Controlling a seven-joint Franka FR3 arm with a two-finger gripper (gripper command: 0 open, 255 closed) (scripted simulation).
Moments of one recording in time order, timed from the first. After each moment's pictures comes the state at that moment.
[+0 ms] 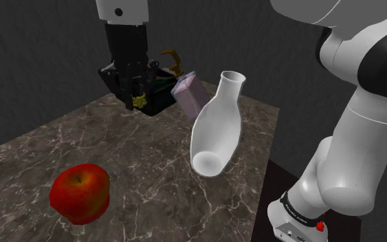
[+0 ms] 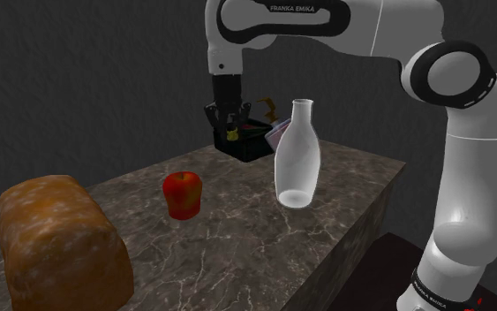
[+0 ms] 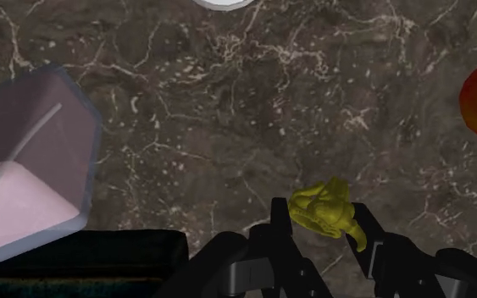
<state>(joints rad) 0.23 0.20 0.41 -1.37 0.06 1.44 0.55</state>
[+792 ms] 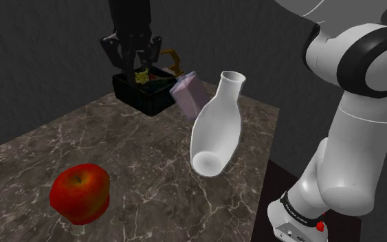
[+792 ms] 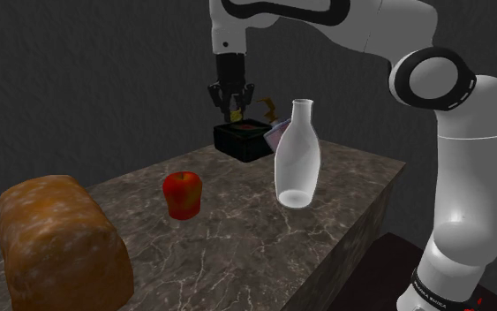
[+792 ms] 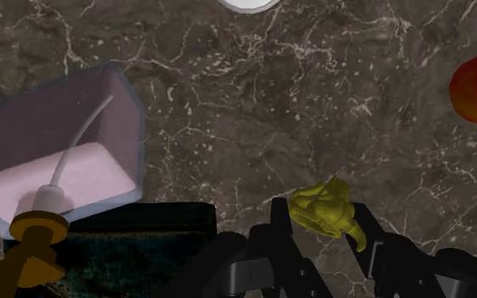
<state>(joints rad) 0.22 0.28 0.40 -1.13 0.03 1.27 0.53</state>
